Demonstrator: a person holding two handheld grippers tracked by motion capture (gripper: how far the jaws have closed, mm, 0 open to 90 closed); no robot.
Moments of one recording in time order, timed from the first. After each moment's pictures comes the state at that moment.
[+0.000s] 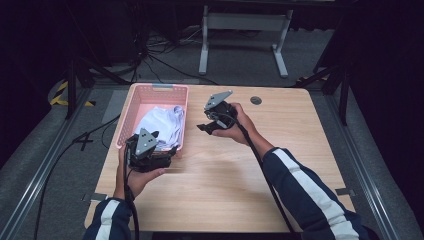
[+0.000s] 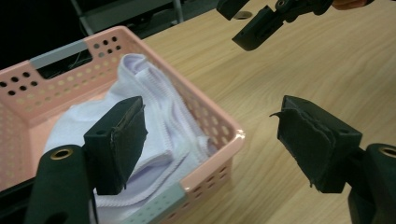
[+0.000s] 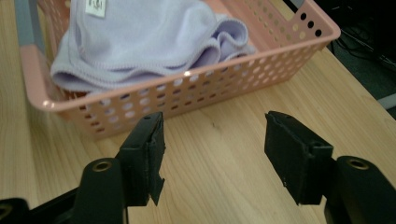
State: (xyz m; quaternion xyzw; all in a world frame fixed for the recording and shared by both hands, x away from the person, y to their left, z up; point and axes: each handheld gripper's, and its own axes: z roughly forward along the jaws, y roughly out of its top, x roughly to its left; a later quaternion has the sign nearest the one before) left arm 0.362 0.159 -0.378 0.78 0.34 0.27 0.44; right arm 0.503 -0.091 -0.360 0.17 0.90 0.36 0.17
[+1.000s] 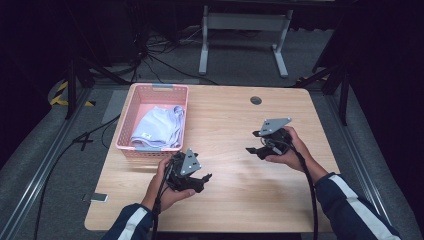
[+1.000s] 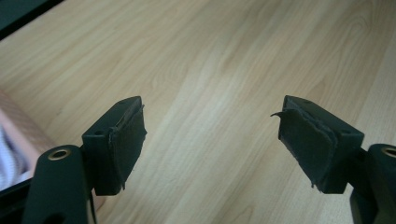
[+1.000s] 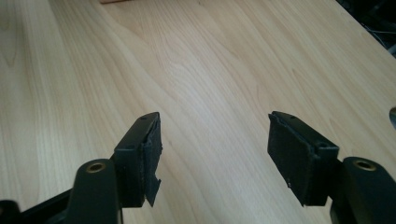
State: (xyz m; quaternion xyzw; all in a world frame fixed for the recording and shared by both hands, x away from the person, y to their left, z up) left arm 0.342 0.074 -0.414 0.87 0.22 0.19 0.40; right arm 0.433 -0.236 -0.380 0.19 0.90 0.33 0.18
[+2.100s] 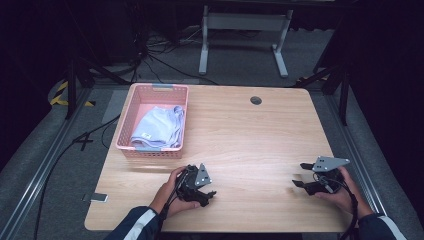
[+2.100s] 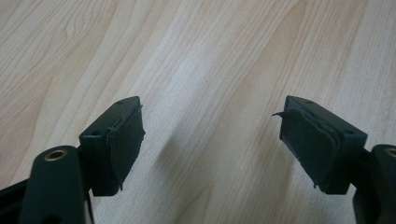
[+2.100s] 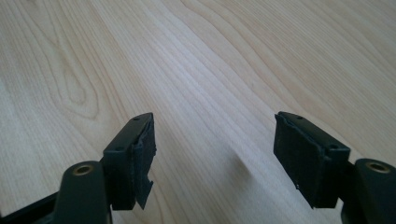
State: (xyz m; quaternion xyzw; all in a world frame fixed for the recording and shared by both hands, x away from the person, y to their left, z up) left arm 0.340 0.054 -0.462 0.91 0.18 0.14 0.34; right arm 0.347 -0.382 -0.442 0.27 0.89 0.33 0.19
